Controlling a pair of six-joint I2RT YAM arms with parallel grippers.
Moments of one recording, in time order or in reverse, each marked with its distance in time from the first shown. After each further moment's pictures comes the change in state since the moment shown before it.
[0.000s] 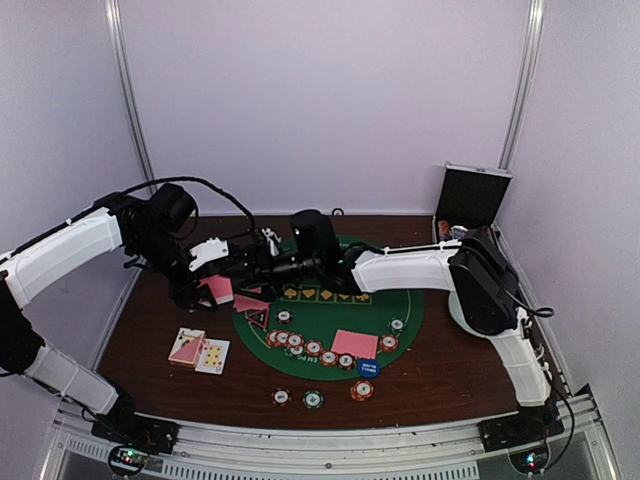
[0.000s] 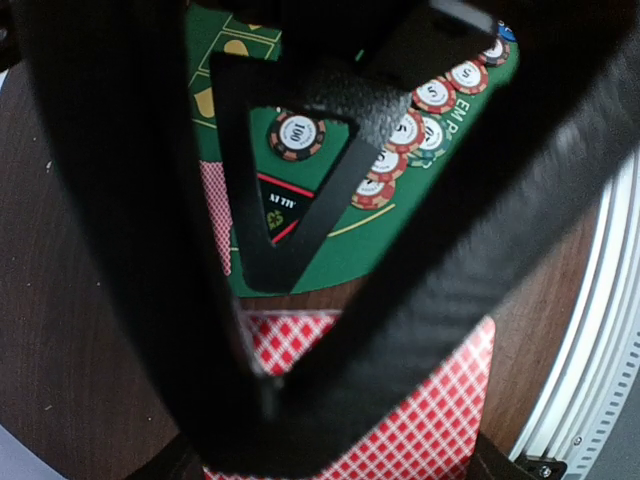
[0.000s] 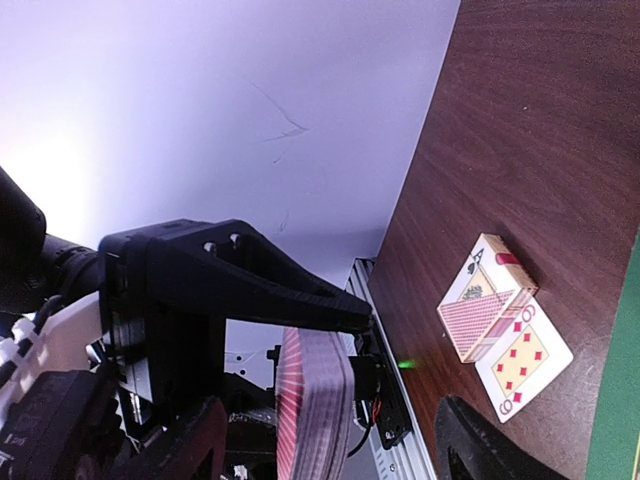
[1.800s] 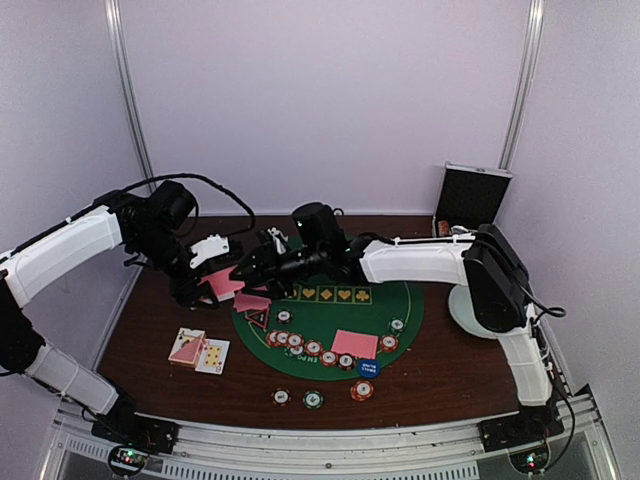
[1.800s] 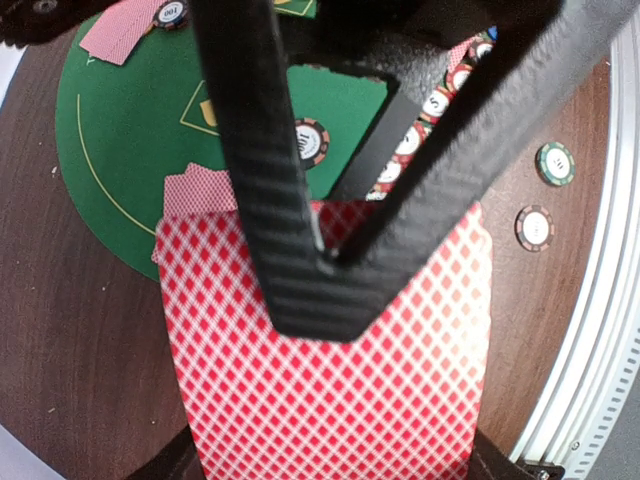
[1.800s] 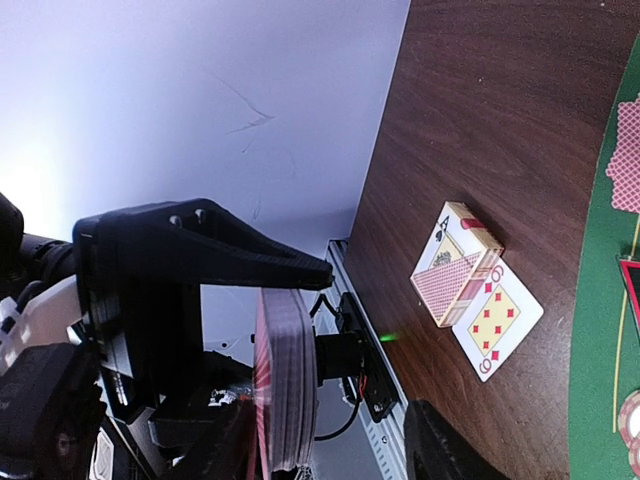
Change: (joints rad) left arm -0.001 0.005 0.020 0.003 0.009 -0.001; right arm -0.021 -0.044 0.019 -0.206 -0.016 -0.056
